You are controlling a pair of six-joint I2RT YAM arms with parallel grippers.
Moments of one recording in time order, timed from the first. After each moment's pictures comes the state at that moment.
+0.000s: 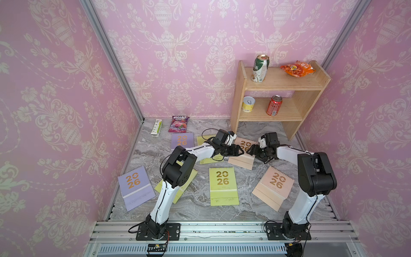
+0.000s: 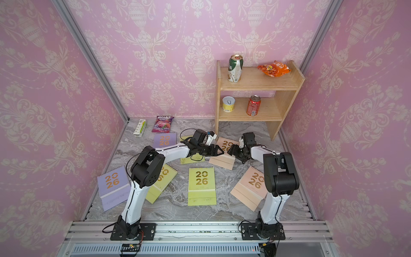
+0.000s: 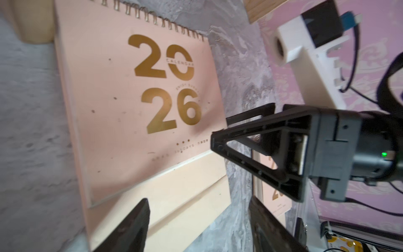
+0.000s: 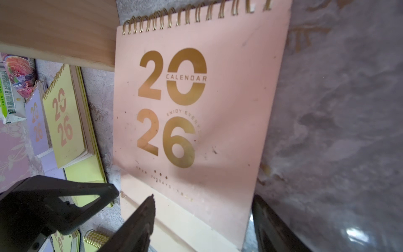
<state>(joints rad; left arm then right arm) -0.62 2.25 1.63 -0.14 0.54 -0.53 0.06 1.83 1.05 -0.25 -0.37 0.49</state>
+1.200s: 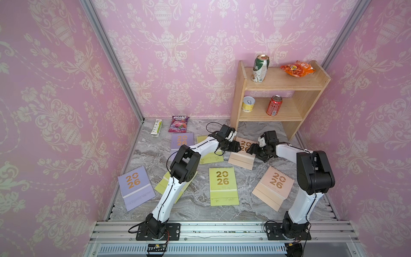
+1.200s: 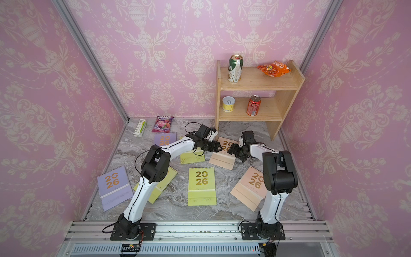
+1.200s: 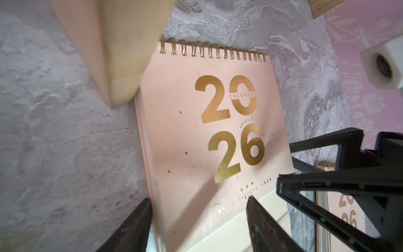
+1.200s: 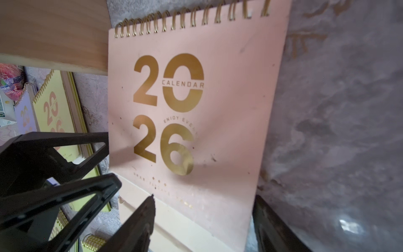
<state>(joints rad) -0.61 2.45 1.98 -0.42 0.41 -0.38 0.06 1.86 1.11 -0.31 -0.35 0.49</state>
